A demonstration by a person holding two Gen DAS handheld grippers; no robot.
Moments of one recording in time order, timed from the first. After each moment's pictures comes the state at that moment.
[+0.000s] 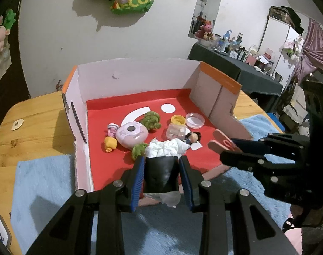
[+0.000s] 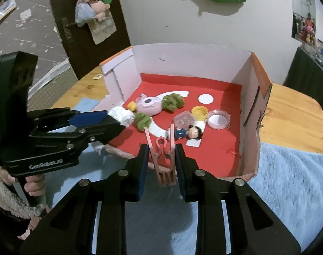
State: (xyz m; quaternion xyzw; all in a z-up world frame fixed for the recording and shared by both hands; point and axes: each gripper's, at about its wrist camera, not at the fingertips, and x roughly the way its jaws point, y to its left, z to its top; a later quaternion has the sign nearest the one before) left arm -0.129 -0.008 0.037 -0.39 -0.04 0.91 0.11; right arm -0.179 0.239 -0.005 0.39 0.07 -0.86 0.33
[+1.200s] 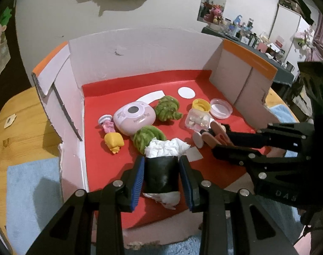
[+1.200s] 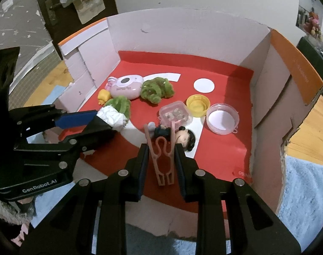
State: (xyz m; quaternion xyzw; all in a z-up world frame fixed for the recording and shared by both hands) left arm -0.174 -0.012 -0.007 -0.43 -0.03 0.90 0.08; right arm -0.234 0.216 -0.046 0.45 0.10 -0.83 0.31
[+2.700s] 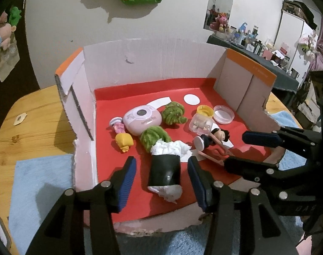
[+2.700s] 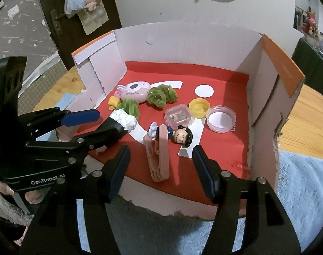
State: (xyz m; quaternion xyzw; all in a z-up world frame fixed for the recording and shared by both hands) left arm -0.159 -0.014 0.003 -0.41 -0.02 0.91 0.05; right arm -0.218 0.224 -0.036 0.43 0.07 -0.84 0.32
